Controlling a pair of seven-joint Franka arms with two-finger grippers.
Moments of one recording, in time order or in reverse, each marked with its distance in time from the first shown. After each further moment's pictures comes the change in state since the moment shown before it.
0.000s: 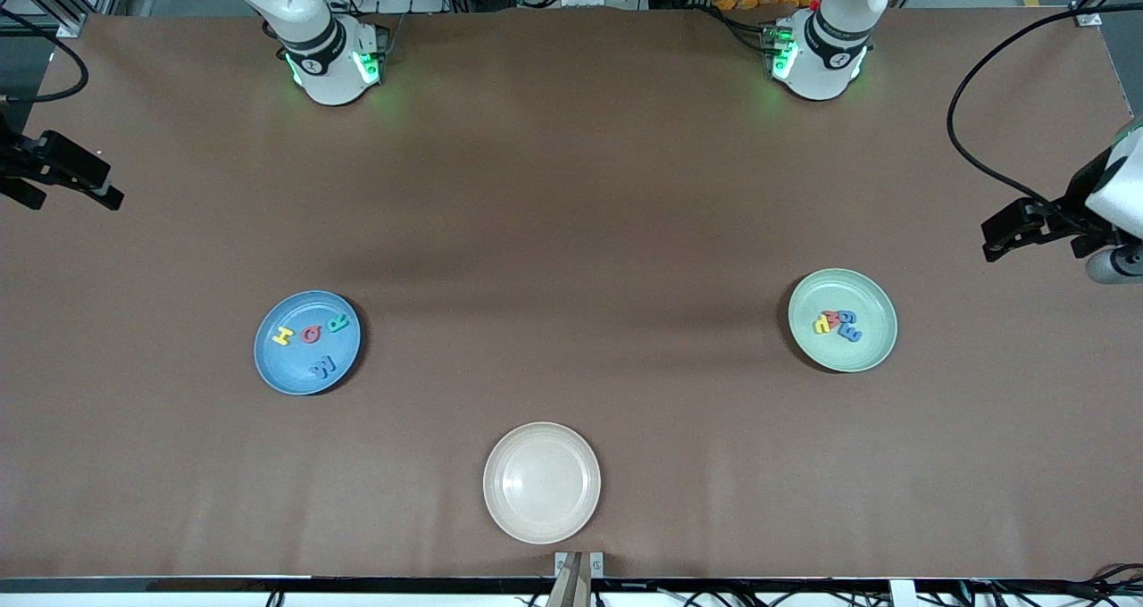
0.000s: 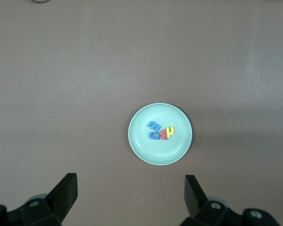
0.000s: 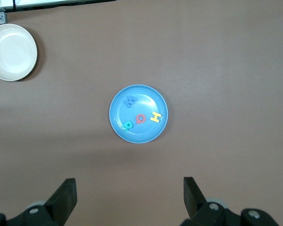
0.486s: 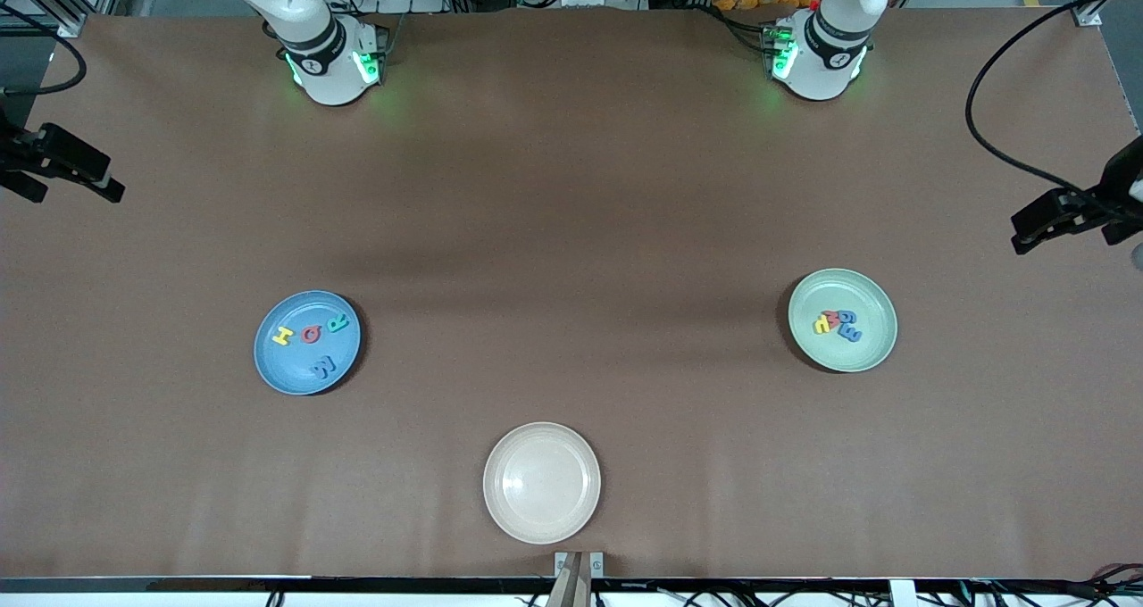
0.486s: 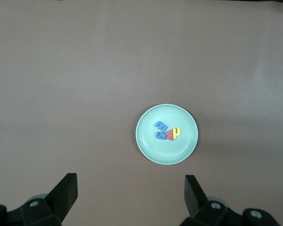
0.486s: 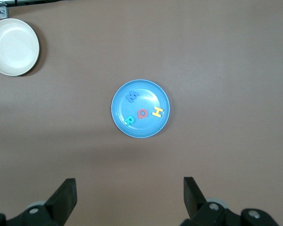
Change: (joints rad) left arm -0.275 -0.040 0.349 0.015 -0.058 -0.025 0.000; right arm -0.001 0.000 -0.001 0.020 0.010 -0.042 0.000
